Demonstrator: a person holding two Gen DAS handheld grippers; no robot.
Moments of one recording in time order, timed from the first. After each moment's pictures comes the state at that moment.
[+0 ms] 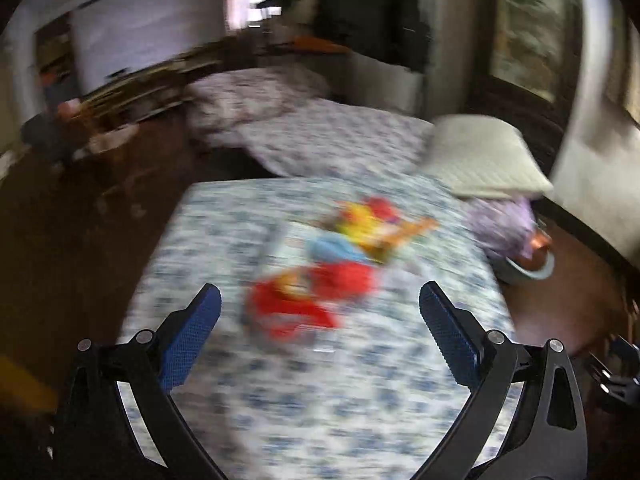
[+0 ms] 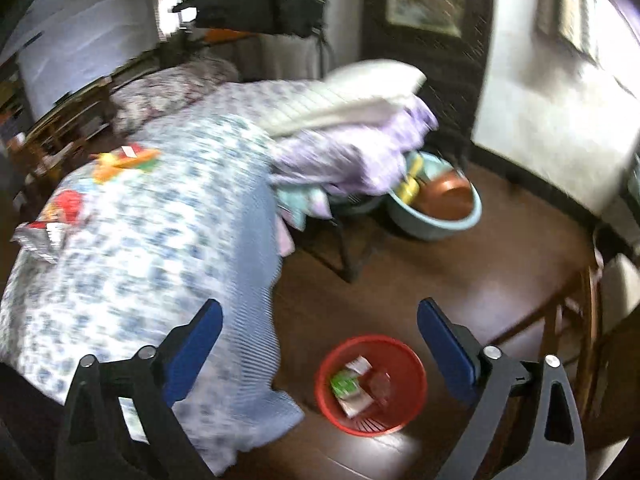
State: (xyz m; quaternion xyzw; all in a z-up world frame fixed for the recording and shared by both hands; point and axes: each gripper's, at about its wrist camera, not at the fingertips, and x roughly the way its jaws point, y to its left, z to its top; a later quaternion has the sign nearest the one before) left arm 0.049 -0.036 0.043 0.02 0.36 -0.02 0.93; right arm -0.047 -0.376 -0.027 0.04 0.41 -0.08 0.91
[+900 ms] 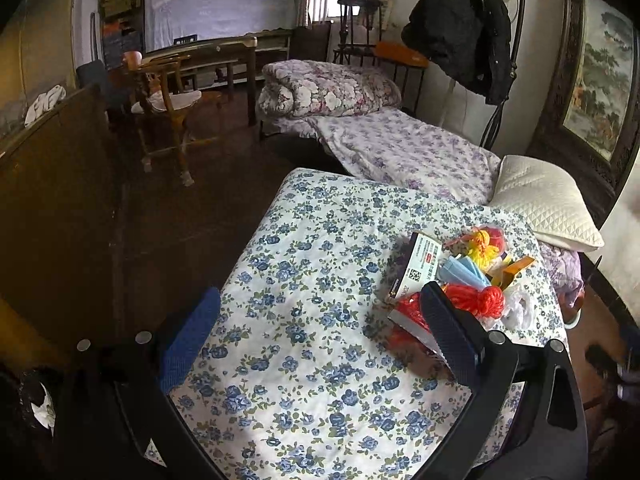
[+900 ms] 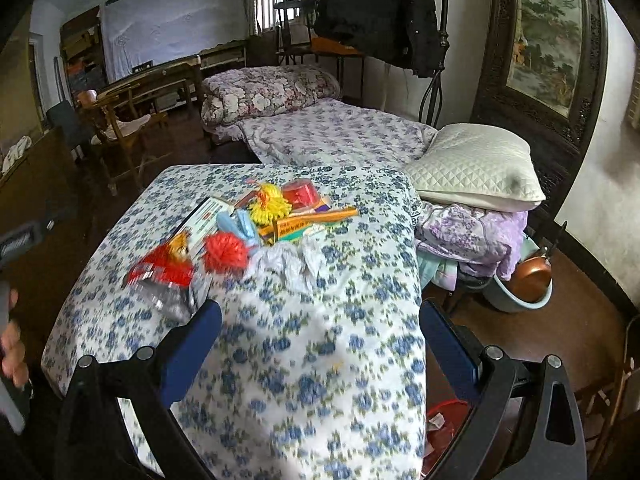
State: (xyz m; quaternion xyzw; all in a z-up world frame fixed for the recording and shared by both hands) left arm 0.058 0.085 0.028 -0.06 0.36 0.06 0.93; right arm 0.060 -0.194 0.021 -0.01 0.40 0.03 0.92
